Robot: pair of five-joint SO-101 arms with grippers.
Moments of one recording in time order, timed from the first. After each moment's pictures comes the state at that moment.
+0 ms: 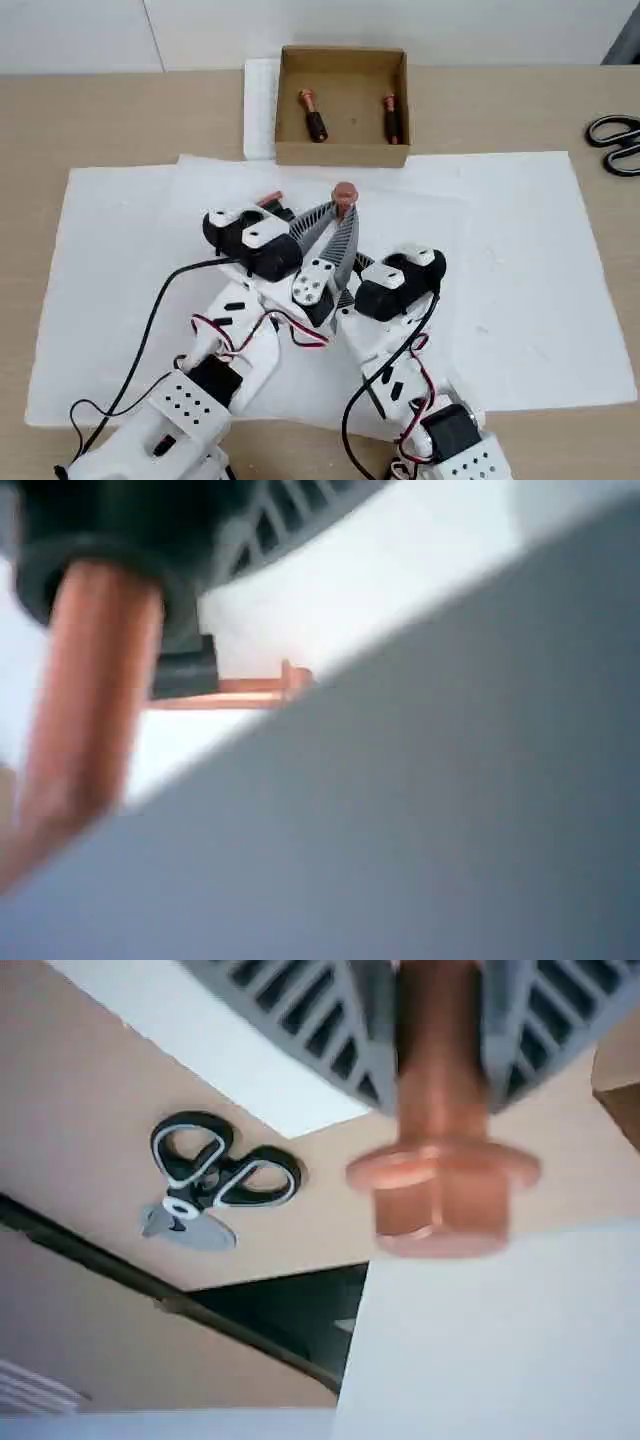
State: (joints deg) left arm 32.6 -50.9 78.9 -16.8 17.9; right arm -29.8 -102.3 96.1 26.5 -8.1
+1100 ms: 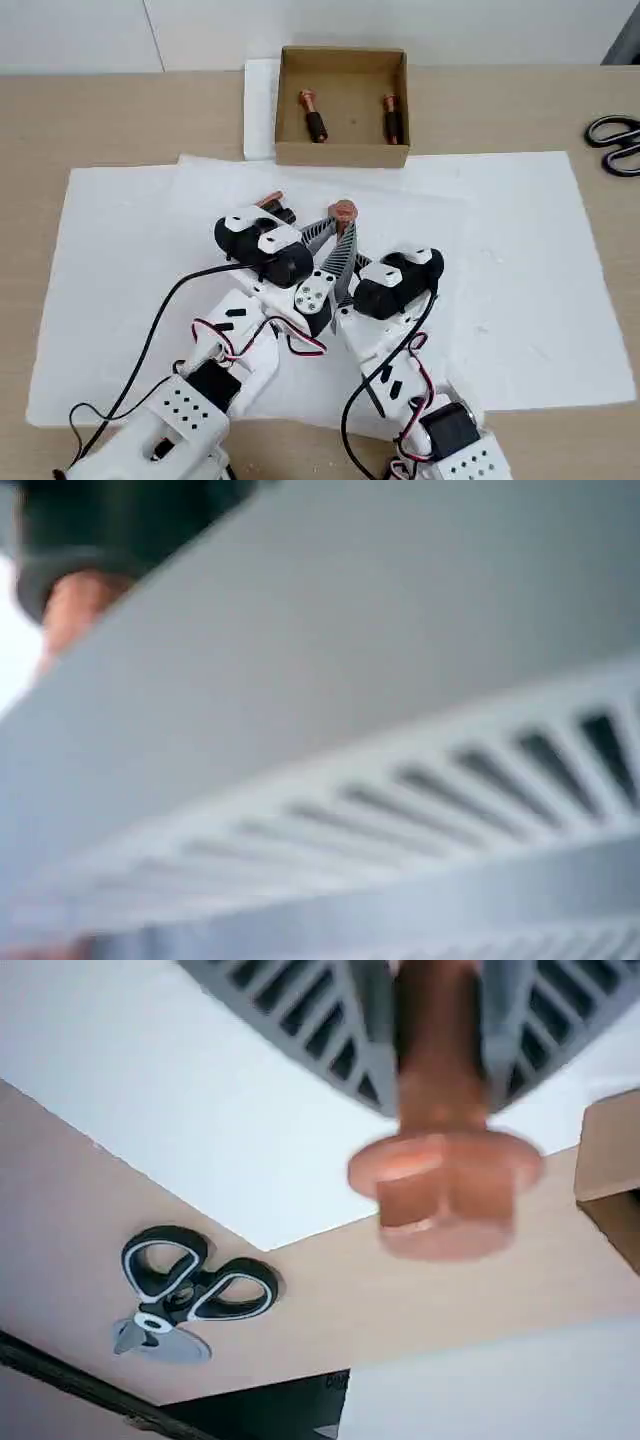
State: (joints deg) left arm 32.8 -52.4 80.9 -11.4 15.1; right arm -29.8 -102.2 96.1 26.5 -8.1
